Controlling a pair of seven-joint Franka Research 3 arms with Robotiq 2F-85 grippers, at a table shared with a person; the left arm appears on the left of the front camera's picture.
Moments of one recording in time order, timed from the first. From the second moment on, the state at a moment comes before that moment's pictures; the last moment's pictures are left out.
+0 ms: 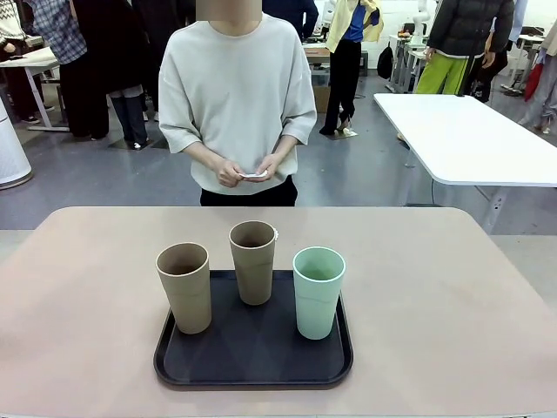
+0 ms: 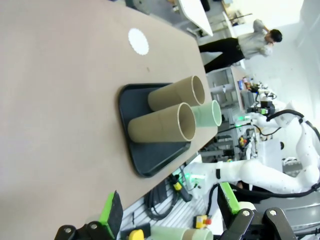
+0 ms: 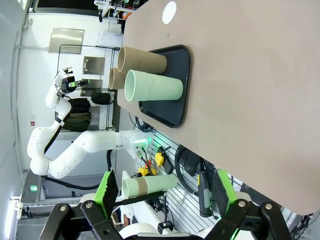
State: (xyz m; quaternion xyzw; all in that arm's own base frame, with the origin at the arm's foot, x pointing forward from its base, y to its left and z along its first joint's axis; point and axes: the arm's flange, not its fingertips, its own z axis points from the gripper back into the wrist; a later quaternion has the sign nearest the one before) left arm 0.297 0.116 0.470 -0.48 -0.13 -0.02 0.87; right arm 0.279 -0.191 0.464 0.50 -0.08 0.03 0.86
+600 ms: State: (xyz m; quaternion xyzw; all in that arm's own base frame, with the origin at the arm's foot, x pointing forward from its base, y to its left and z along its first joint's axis) left arm 0.302 0.101 0.489 -0.43 -0.17 -0.15 0.87; right arm 0.280 -0.191 0.463 0.50 -0.08 0.03 0.86
